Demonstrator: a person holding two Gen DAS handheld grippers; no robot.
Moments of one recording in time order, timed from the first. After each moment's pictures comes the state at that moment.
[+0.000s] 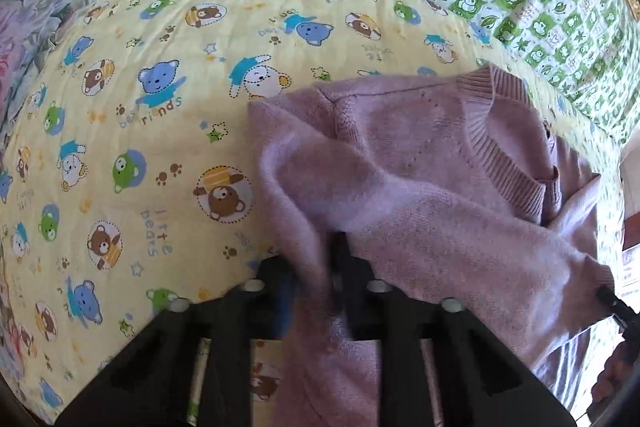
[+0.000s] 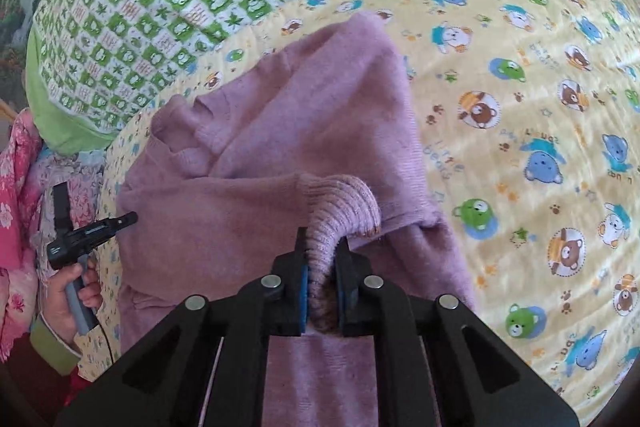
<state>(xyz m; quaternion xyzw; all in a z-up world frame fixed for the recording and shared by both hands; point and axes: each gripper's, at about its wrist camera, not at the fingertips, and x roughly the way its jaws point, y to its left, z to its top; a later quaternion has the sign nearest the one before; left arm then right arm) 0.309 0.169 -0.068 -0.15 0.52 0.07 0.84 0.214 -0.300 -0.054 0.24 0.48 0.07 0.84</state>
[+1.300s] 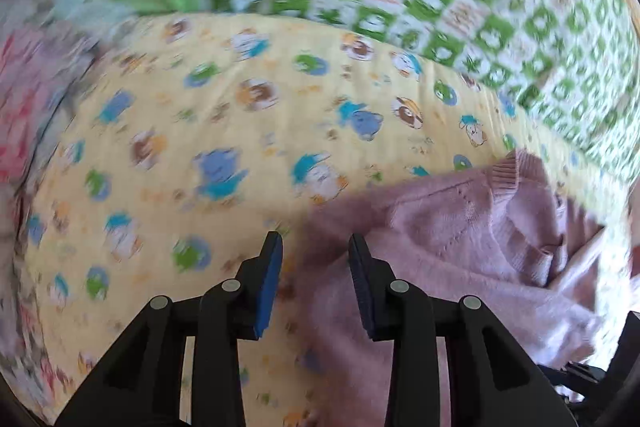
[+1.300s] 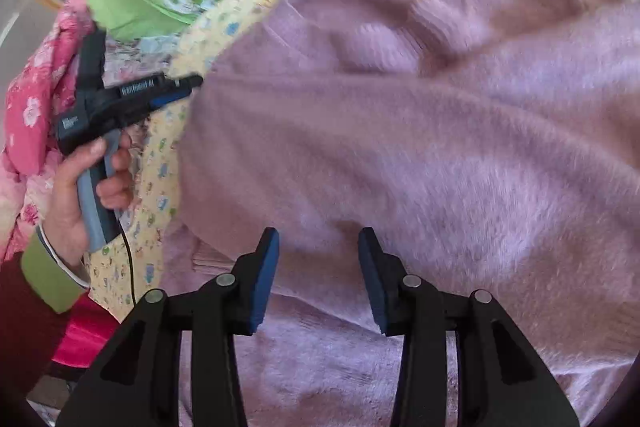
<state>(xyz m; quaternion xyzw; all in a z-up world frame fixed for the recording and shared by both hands) 0.307 0.211 -0.028 -0.17 0.47 0.11 0.86 0.262 -0.128 -0.075 0.17 0.53 0.26 0.79</state>
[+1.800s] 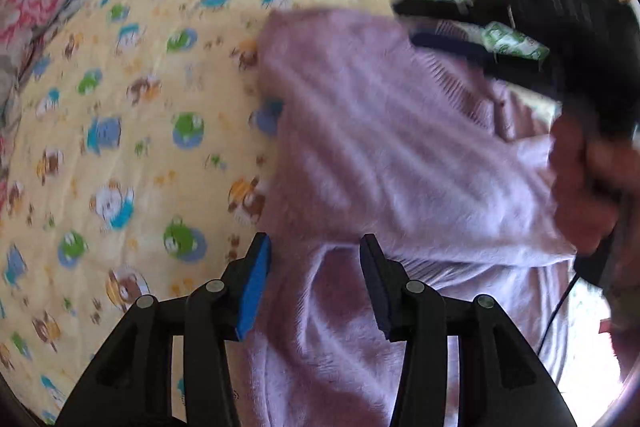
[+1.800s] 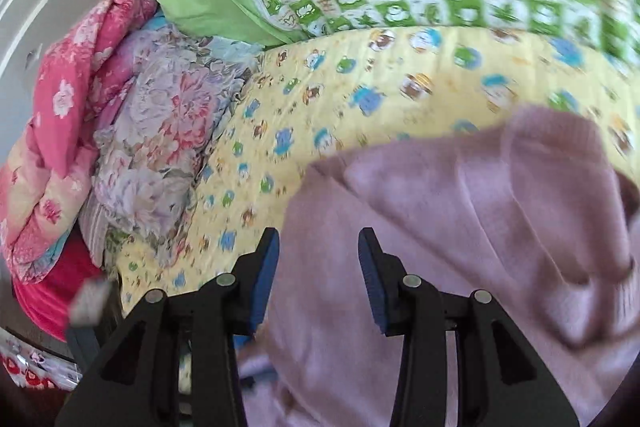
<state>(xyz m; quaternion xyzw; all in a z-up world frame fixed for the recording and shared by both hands) 0.180 0.133 -0.072 -0.19 0.51 0.06 0.84 0.373 0.002 -0.020 0.12 0.49 0.36 0.78</state>
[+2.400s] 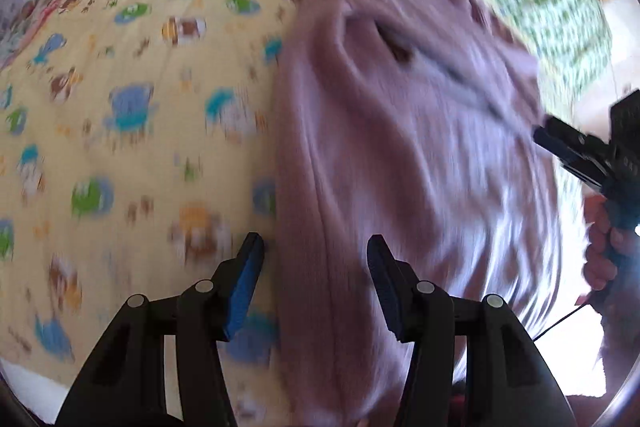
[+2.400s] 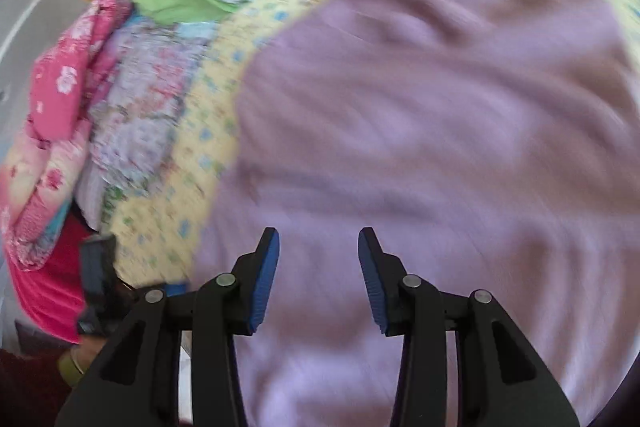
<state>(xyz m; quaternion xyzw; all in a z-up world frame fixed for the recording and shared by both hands) 0.016 0.096 -0.087 -0.22 0.57 0.02 0.79 0.167 -0.142 -0.036 0.17 0.54 0.23 0.79</state>
